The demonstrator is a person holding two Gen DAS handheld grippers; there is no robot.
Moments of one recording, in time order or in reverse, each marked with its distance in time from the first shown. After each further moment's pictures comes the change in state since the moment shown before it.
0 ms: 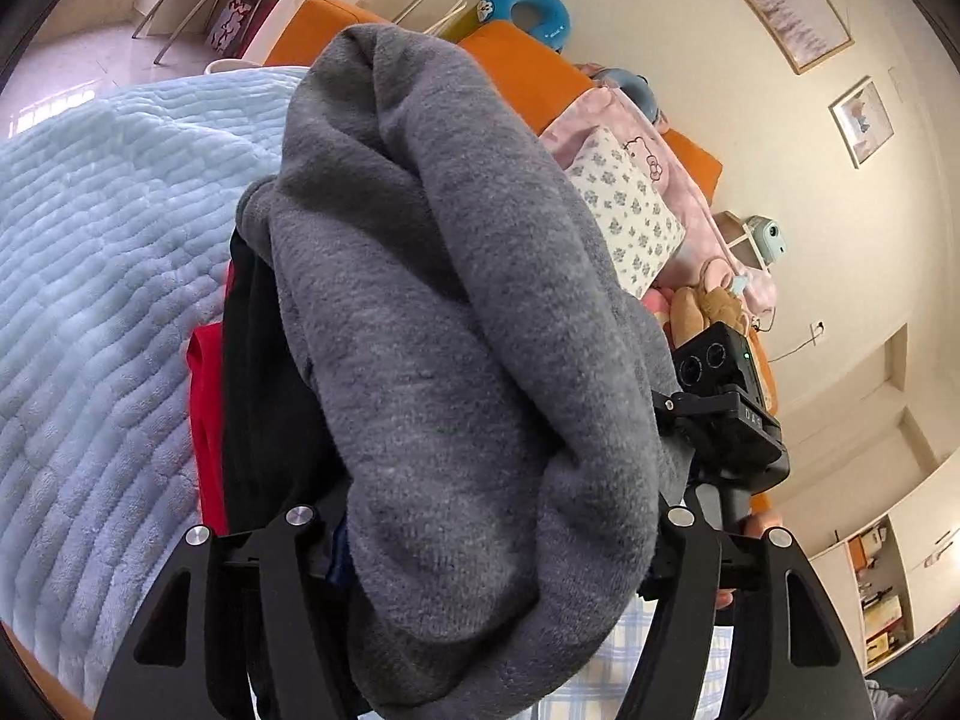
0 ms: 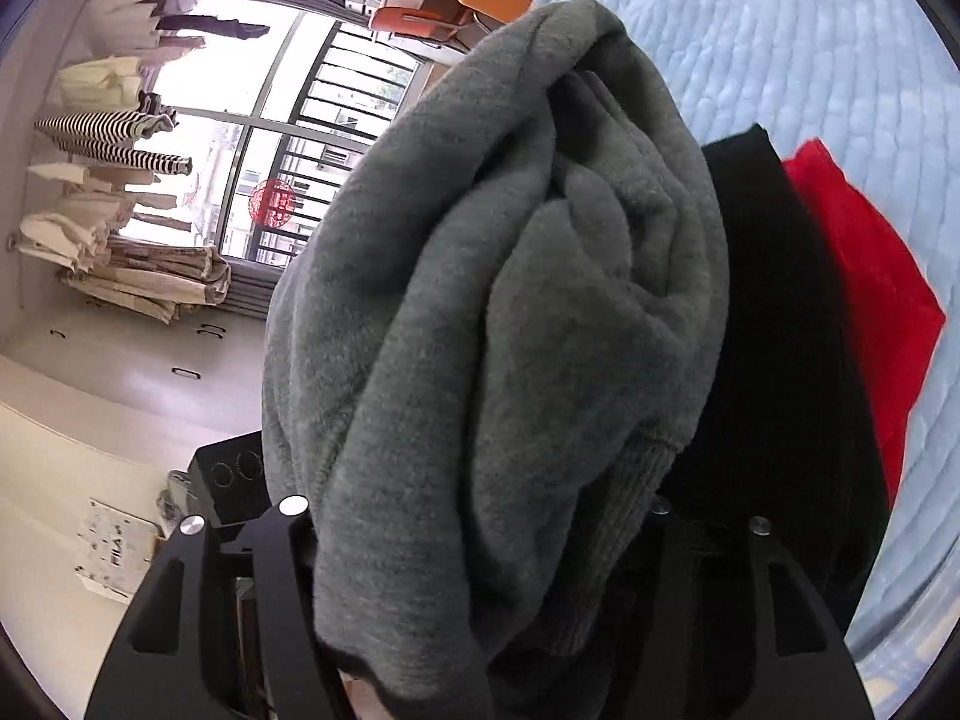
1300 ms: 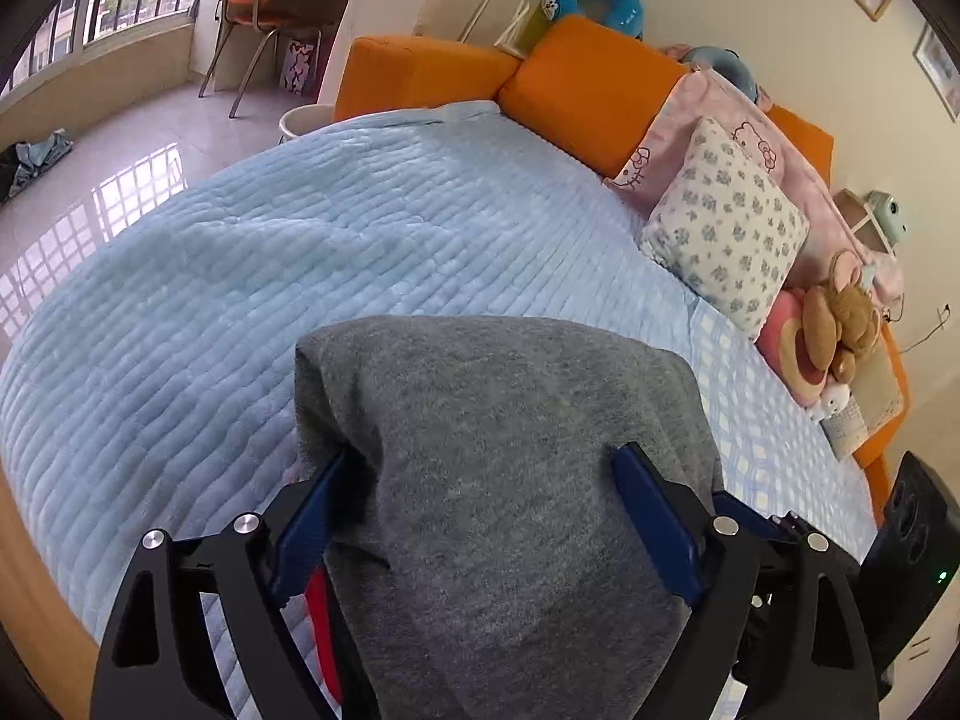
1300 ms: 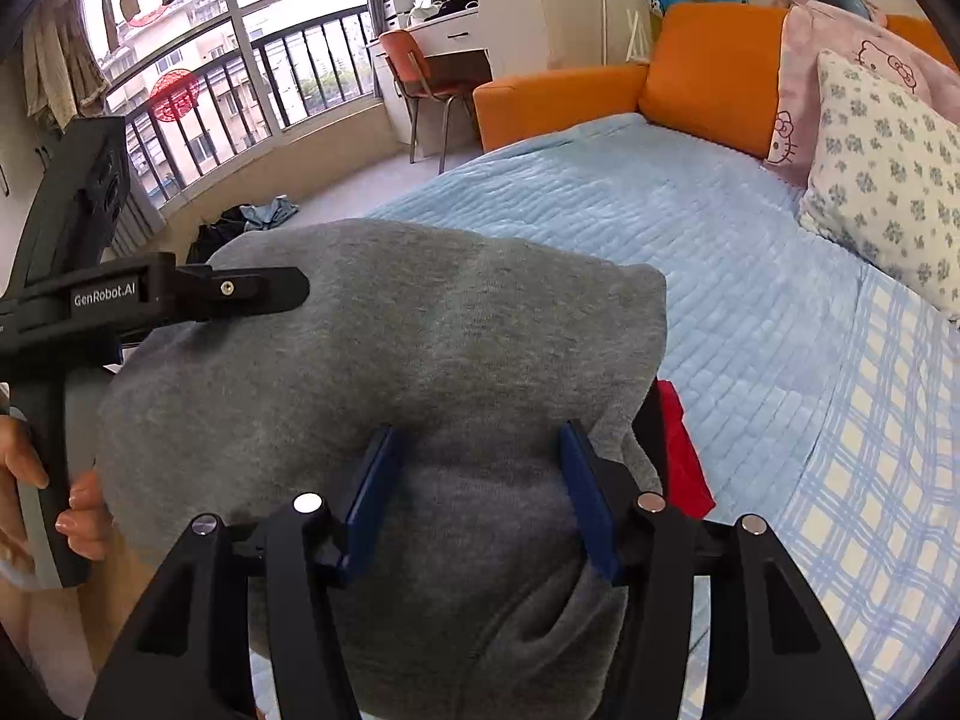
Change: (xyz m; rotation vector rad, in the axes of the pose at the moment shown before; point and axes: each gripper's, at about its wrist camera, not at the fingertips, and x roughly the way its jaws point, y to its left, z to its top) left arm 0.021 -0.040 0.080 0.058 0.019 0.382; right arm 0.024 0.100 -0.046 -0.543 -0.245 -0.694
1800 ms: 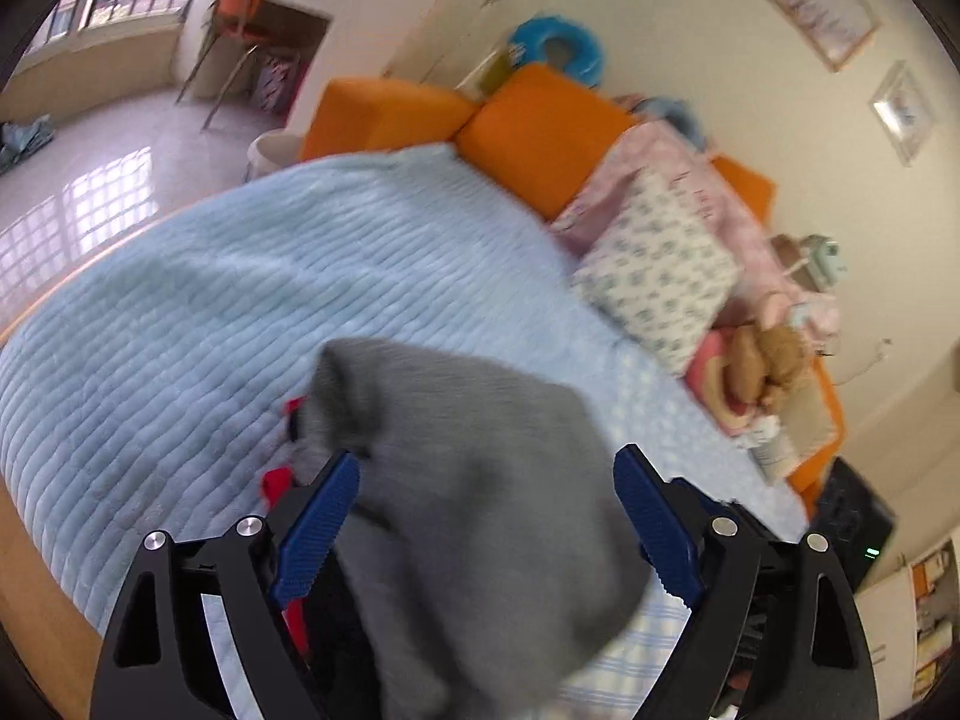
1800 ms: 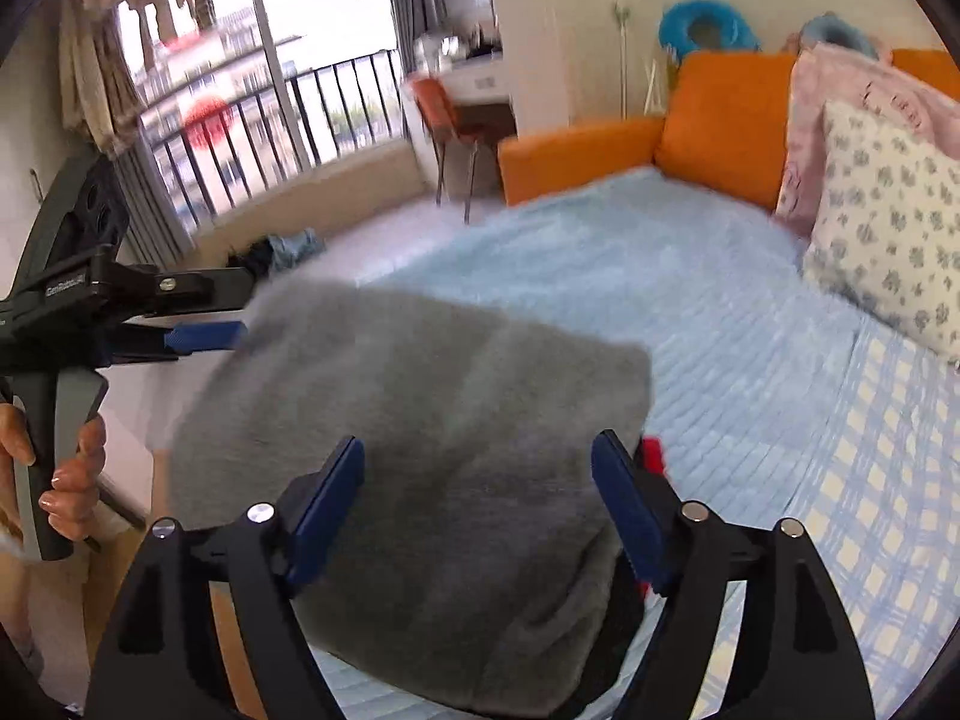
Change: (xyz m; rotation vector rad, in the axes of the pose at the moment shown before) left arm -0.087 -0.025 0.008 -0.021 -0.096 -0.176; right arm -0.063 -0.010 0.018 -0.033 -0.137 0.063
